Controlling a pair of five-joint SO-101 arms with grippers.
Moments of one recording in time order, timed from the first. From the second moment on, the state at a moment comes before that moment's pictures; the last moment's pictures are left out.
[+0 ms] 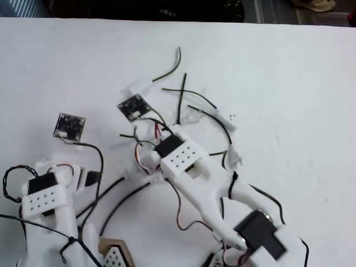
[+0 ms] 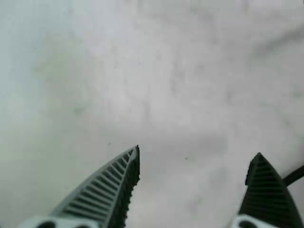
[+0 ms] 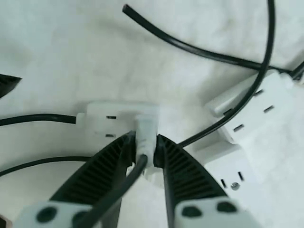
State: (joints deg) left arm -27.8 -48.4 74.1 48.4 -31.8; right arm -43.4 -2.6 31.0 53.0 -2.3
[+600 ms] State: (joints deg) left arm -27.8 -48.4 74.1 48.4 -31.8; right arm -43.7 -1.5 30.0 56.4 -2.3
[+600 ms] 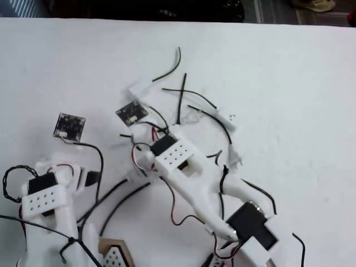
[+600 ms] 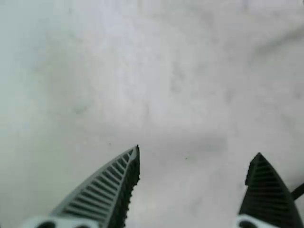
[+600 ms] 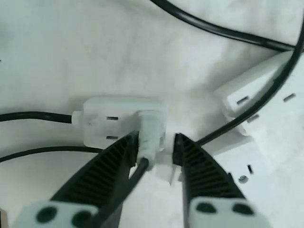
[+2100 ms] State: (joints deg) left arm 6.1 -46.2 66.1 56.3 -33.9; right arm -21.4 -25.7 51.1 35.3 -9.9
